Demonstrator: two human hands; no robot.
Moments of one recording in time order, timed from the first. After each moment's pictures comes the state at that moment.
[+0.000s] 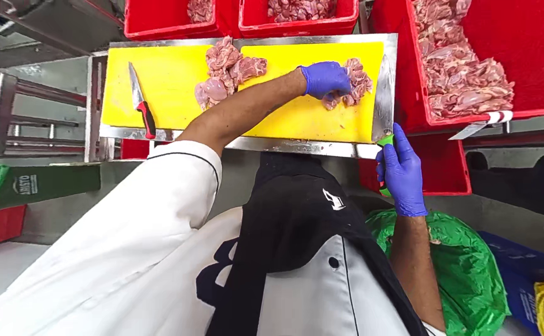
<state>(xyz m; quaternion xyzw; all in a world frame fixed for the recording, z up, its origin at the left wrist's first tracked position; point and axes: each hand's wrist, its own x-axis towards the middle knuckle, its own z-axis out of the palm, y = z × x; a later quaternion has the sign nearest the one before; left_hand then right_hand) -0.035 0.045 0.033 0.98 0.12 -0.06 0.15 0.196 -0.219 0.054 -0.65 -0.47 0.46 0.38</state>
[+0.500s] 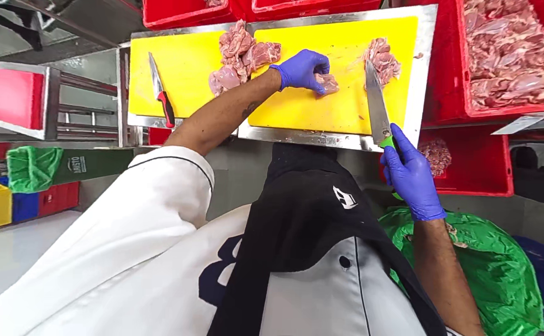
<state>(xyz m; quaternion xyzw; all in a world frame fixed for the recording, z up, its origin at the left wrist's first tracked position) -0.125 0.024 0.034 0.85 0.40 -0.01 0.35 0.189 -0.225 0.039 -0.64 -0.53 0.49 0.27</state>
